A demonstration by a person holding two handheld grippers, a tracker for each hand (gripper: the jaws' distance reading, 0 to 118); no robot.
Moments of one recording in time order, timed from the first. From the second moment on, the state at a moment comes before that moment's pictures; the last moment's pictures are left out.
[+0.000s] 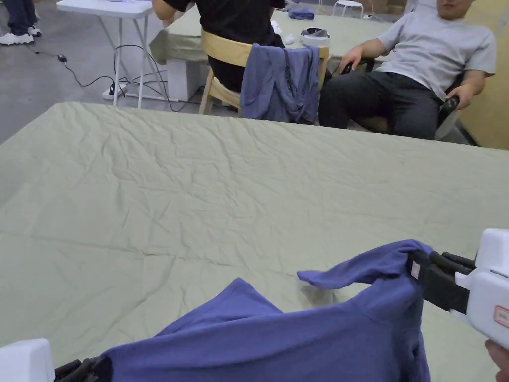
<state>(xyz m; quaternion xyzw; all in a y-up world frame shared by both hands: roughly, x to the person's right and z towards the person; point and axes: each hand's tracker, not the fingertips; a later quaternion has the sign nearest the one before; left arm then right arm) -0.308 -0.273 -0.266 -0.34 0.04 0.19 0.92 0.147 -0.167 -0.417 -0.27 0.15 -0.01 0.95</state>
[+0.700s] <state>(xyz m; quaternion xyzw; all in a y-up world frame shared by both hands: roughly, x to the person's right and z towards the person) -0.277 0.029 -0.407 -0.09 -0.02 0.17 0.98 0.187 0.101 -0.448 -0.06 0.09 0.05 0.99</state>
